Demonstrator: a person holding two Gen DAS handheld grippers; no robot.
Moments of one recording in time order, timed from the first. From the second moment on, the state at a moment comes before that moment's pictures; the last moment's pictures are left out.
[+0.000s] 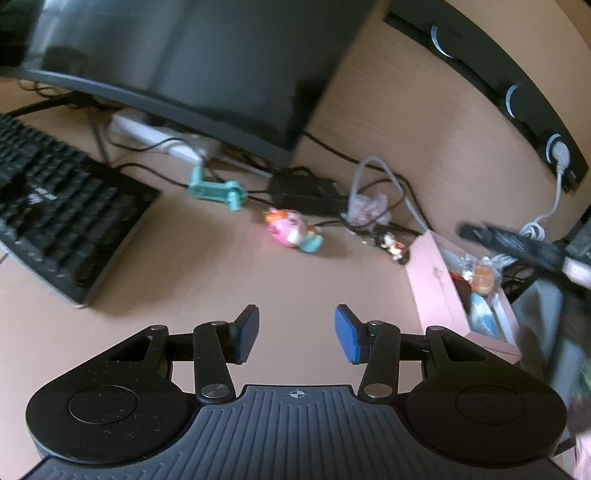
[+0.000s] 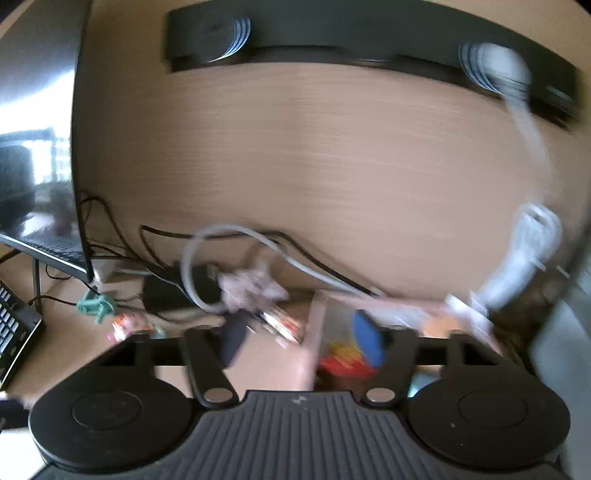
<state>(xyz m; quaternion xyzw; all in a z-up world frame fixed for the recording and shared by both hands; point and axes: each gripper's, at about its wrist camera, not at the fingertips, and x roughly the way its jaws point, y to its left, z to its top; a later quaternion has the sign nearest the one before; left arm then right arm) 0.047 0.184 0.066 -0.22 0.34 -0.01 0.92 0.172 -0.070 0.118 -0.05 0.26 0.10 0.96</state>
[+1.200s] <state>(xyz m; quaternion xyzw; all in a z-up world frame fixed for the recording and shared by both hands) 0.093 0.217 0.042 -0.24 0.35 -0.08 0.90 0.175 -0.052 0.158 -0.06 0.33 0.18 0.93</state>
